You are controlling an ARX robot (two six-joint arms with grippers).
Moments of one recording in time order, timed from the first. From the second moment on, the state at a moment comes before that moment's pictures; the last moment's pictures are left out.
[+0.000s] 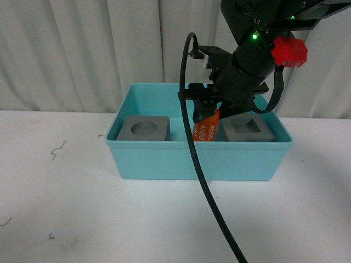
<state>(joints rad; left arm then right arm) 0.00 0.01 0.01 0.00 0.00 -0.01 0.33 2.34 1.89 -0.55 -0.19 -0.03</state>
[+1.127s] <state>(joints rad) 0.00 0.01 0.01 0.00 0.00 -0.01 0.31 2.16 1.77 -0.35 -0.21 -0.04</state>
